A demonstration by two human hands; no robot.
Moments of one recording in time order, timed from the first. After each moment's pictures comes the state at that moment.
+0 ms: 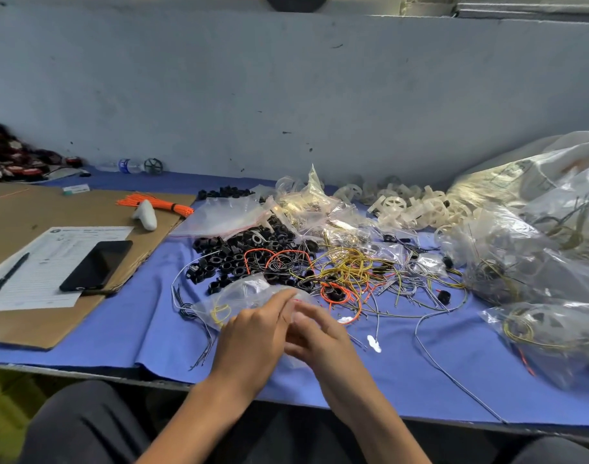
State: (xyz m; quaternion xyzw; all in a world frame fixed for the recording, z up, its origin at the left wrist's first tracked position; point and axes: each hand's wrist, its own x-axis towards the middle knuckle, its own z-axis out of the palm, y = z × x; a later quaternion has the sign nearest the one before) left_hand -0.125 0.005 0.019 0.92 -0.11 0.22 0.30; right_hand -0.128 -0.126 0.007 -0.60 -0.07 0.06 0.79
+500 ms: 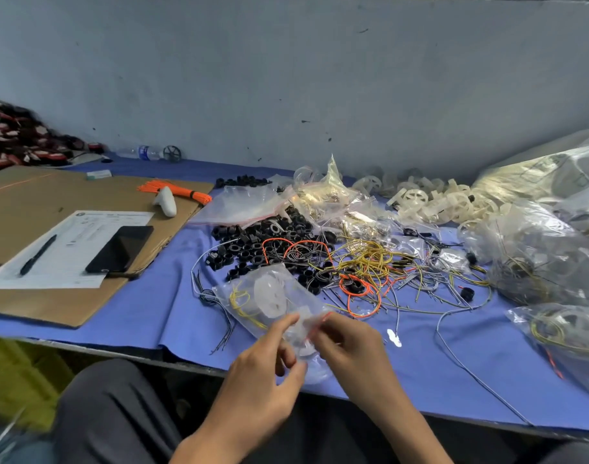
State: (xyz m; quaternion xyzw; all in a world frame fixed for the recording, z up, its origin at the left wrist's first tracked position) left_hand -0.178 0.025 -0.010 0.88 -0.11 0.13 0.45; right_hand -0.135 -0.139 -0.004 -0.85 -0.17 -0.11 0.49
